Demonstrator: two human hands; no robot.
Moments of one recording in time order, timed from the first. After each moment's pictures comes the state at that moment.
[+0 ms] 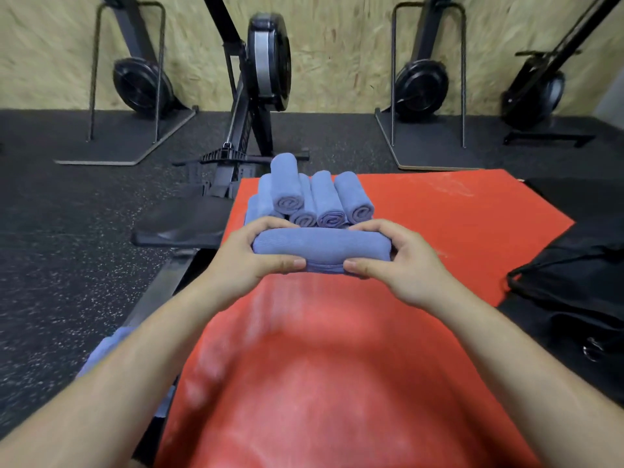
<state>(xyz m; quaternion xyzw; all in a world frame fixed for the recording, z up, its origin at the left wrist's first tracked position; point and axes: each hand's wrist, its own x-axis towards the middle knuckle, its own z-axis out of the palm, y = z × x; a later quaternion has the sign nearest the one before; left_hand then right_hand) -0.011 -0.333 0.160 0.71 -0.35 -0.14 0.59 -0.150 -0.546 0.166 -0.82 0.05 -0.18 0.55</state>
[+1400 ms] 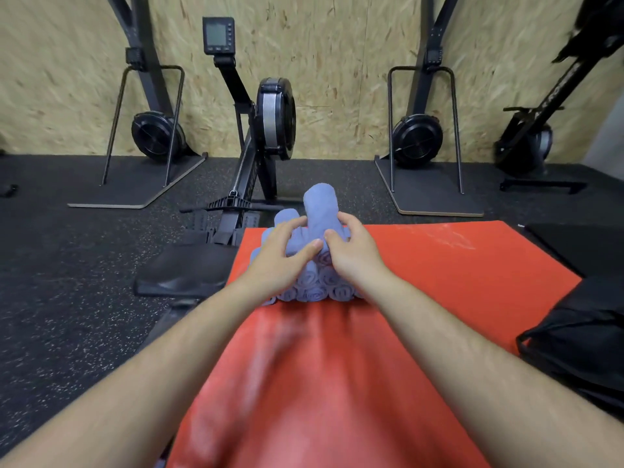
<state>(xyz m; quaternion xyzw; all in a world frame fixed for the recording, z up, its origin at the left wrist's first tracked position) 0.049 -0.410 0.188 0.81 -0.34 -0.03 0.48 -0.021 -0.543 0.201 -0.81 0.23 -0.22 0.49</state>
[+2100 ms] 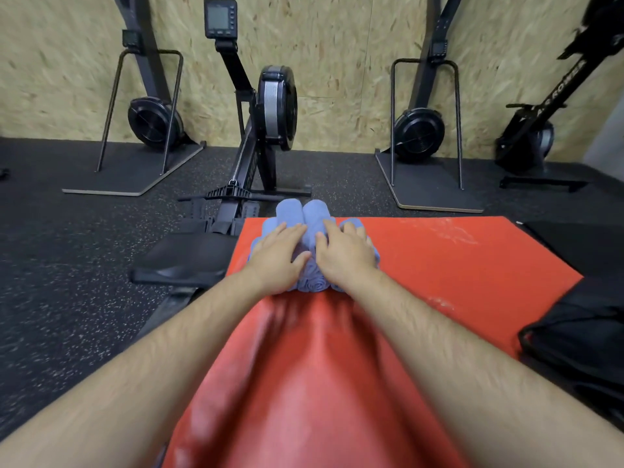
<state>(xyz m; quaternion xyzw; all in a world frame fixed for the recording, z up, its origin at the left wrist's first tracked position) 0.092 -0.412 0.153 0.89 -0.40 0.04 0.22 0.011 -0.541 0.171 -0.95 0.24 -0.15 0.12</state>
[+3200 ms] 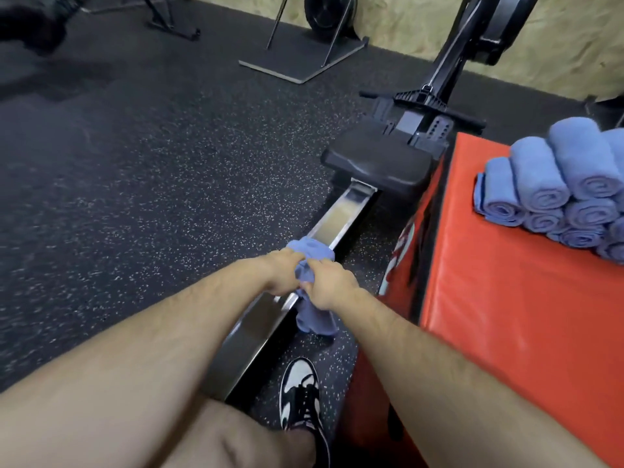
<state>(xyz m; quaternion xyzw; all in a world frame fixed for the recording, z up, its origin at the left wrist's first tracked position) 0.100 -0.018 -0.023 0.95 -0.17 -0.26 0.08 0.075 -0.157 -0.053 -0.98 -0.05 0.18 0.10</state>
